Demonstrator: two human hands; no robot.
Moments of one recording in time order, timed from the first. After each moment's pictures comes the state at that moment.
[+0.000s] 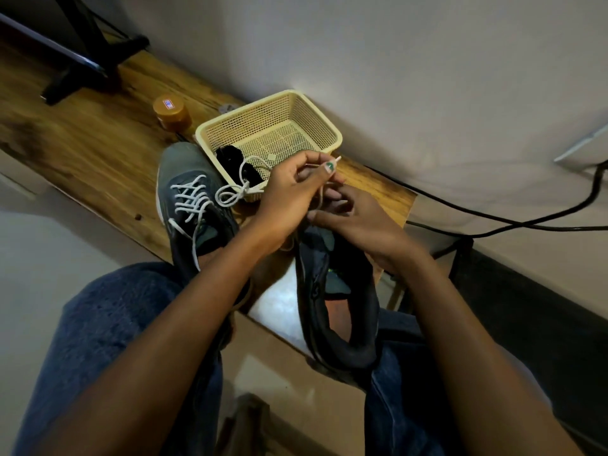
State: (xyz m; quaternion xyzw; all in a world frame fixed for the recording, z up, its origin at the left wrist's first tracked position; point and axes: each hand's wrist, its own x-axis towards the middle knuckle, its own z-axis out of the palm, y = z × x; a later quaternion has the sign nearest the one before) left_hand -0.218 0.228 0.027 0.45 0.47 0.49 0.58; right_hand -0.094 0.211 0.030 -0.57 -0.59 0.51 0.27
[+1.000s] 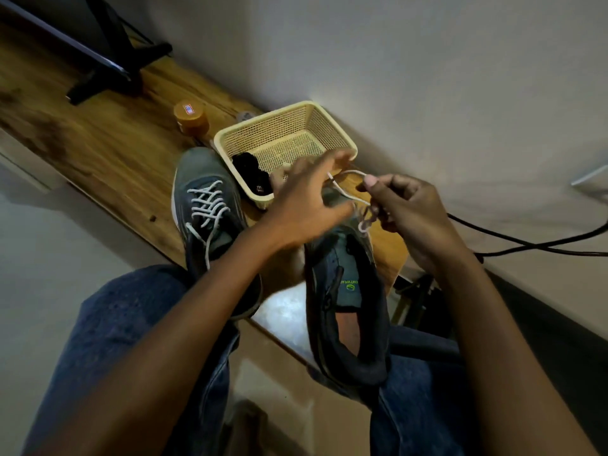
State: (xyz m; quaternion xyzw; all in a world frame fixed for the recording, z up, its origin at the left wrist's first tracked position) left_hand -0.237 0.238 0.019 0.72 0.53 0.31 0.31; right_hand -0.071 0.225 0.047 -0.58 -0.51 0.50 0.39
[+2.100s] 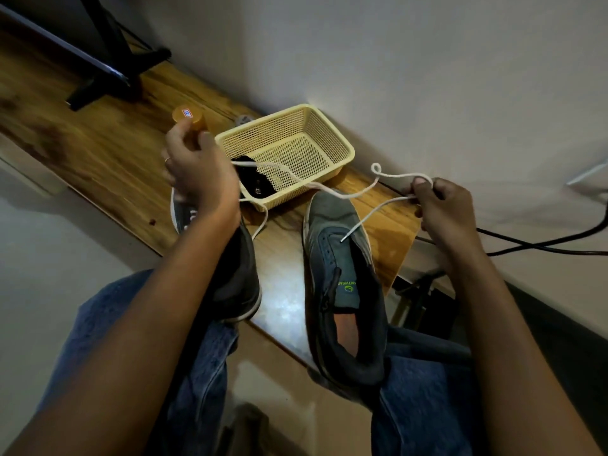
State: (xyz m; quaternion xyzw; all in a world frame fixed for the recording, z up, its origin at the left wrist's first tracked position) left_hand -0.294 0.262 0.031 0.21 0.71 0.62 0.26; right_hand -0.038 0.237 0.033 -0.70 -0.48 0.32 0.41
